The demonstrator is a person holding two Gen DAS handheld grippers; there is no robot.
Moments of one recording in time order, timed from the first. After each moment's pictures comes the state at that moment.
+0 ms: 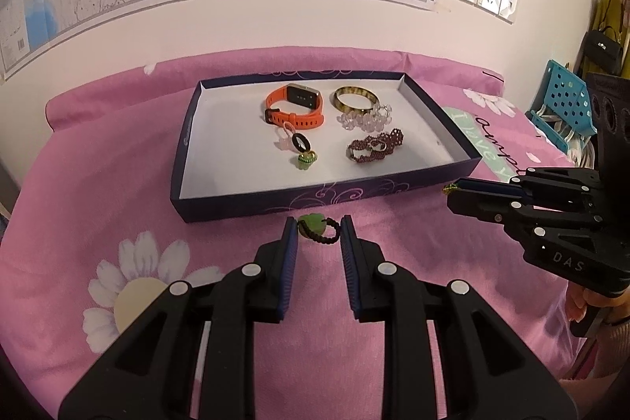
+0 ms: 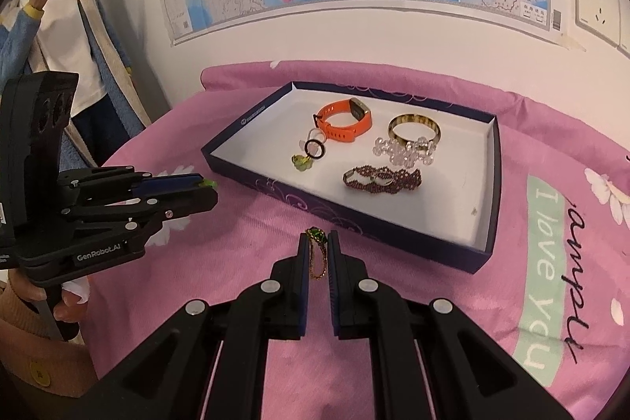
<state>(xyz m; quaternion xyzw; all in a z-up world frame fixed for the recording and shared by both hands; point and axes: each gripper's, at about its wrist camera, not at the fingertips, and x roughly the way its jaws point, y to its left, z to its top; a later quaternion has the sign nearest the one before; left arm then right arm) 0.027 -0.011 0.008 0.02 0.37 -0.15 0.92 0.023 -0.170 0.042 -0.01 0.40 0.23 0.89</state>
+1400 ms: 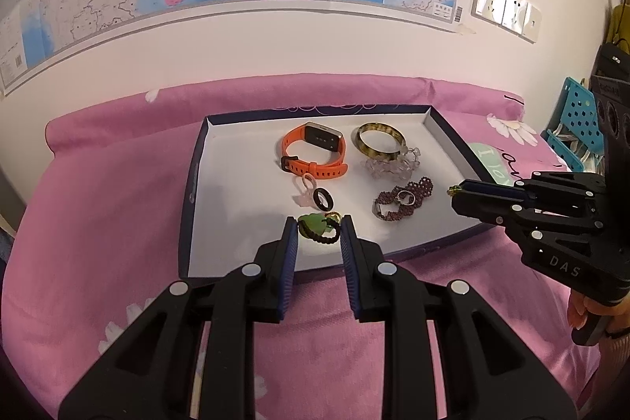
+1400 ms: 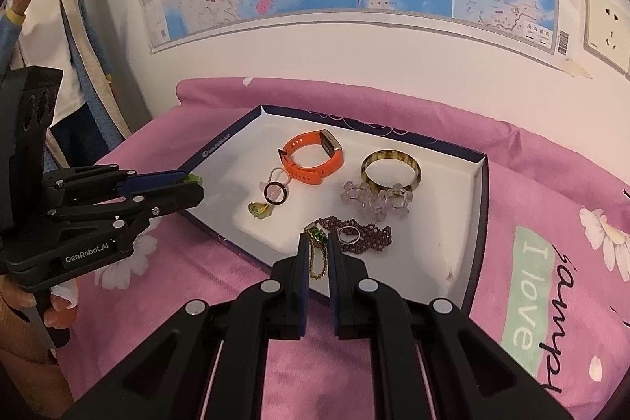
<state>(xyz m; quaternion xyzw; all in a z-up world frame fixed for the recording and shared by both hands) 0.079 -0.015 0.019 0.02 0.35 -0.13 0.93 0.077 -0.174 0.049 -0.03 0.40 0.21 0.89</state>
